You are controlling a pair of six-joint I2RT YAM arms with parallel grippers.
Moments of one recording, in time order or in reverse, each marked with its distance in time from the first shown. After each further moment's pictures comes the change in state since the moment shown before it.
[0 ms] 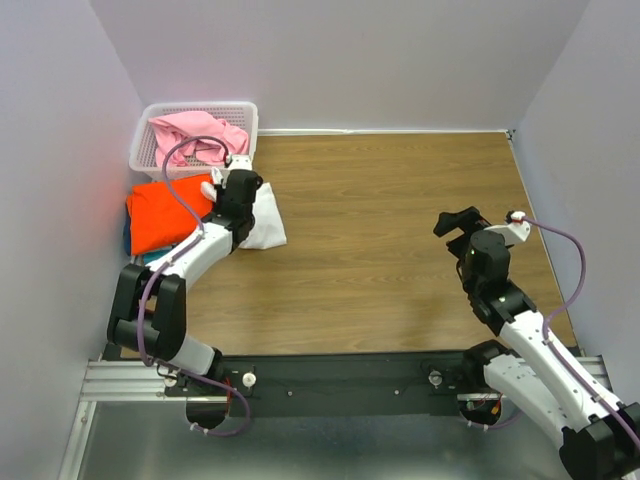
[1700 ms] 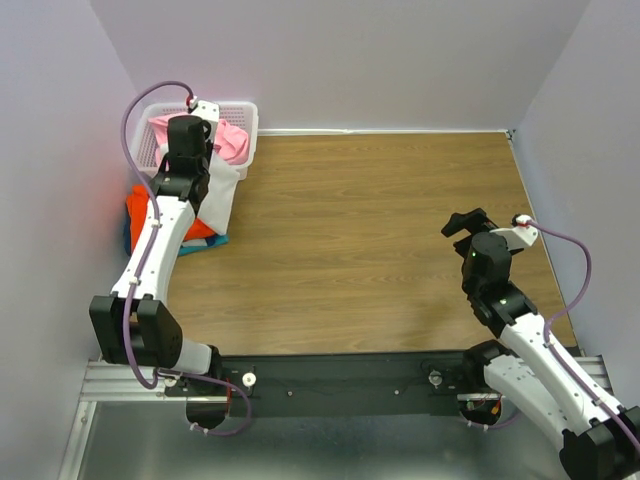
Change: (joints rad) left arm 0.222 -0.071 0.444 -0.316 0.258 0.347; right arm 0.000 -0.021 -0.009 -0.003 0.141 -0.061
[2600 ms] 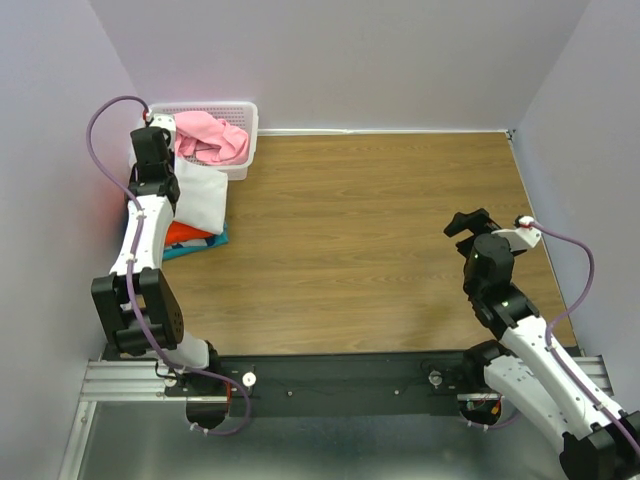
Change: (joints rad) left arm 0.248 0.081 -0.104 0.161 0.044 0.000; right arm 0.000 -0.025 -0.001 0.000 0.021 -0.015
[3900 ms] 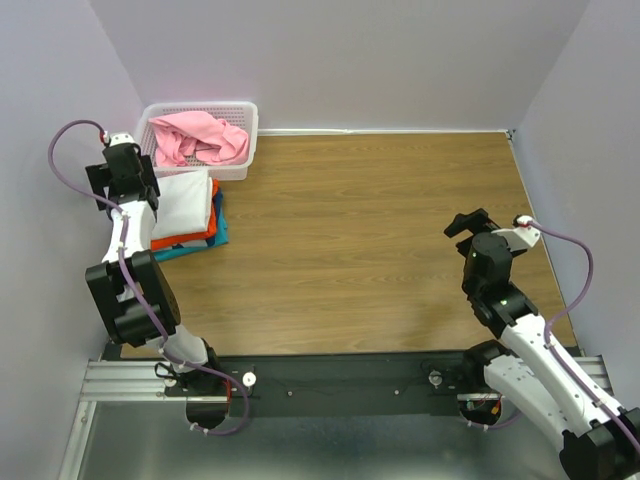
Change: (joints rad) left arm 0.191 0.088 -0.079 0.127 -0.047 -0.148; right arm 0.000 0.023 0.000 -0.003 0.023 -0.018
